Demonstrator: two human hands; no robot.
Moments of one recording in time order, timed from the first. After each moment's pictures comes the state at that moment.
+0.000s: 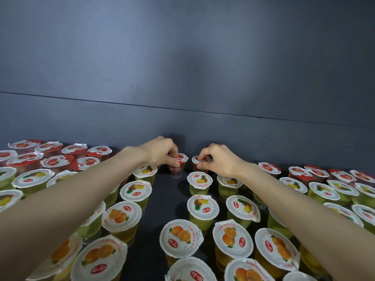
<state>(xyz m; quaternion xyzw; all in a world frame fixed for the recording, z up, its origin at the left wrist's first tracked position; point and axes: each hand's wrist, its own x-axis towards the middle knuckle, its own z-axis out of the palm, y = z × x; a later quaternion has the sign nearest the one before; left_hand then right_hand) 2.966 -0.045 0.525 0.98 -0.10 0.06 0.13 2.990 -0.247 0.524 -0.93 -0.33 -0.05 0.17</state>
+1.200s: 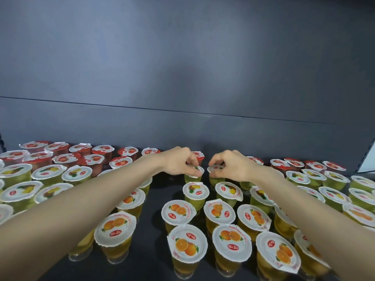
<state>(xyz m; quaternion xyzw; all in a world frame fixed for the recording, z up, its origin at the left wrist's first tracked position) 2.917 -0.105 0.530 0.96 -0.20 -0.02 0.17 2.939 -0.296 0.532 -0.94 -0.30 -0.01 0.13</state>
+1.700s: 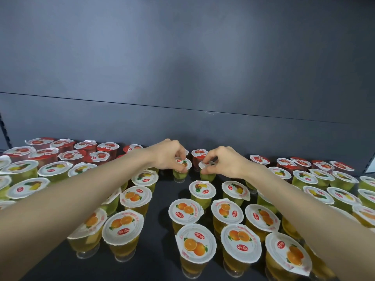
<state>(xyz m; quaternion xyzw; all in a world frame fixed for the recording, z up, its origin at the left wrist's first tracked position) 2.917 -0.068 0.529 0.98 -0.16 0.05 0.15 2.945 -0.267 0.525 -0.94 -0.30 -0.02 0.18</state>
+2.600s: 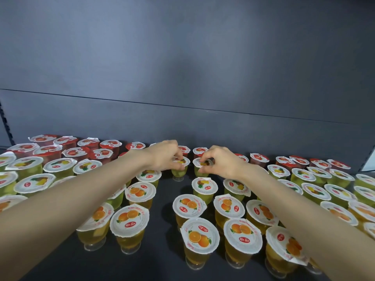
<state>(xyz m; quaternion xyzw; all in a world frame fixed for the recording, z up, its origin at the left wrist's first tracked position) 2.898 -0.061 0.525 0.98 -0.15 0.05 0.08 2.932 -0.257 0.522 -0.93 -0.32 -0.04 0.15</state>
